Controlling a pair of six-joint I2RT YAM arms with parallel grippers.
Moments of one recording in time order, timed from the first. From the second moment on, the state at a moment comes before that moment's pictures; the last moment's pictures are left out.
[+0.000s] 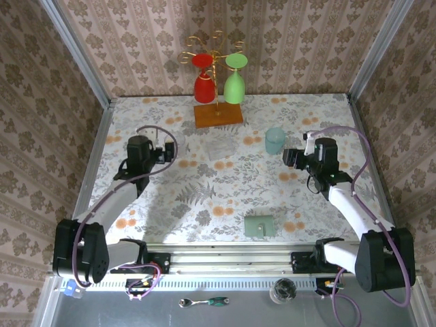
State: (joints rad) left arm -0.26 1.21 0.69 0.05 -0.13 -0.05; right arm 0.07 1.14 0.65 -0.10 -0.11 0.17
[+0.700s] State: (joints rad) left arm -0.44 1.17 0.76 -0.28 0.05 -0.39; right arm 0.42 1.04 0.79 -0.66 -0.20 0.62
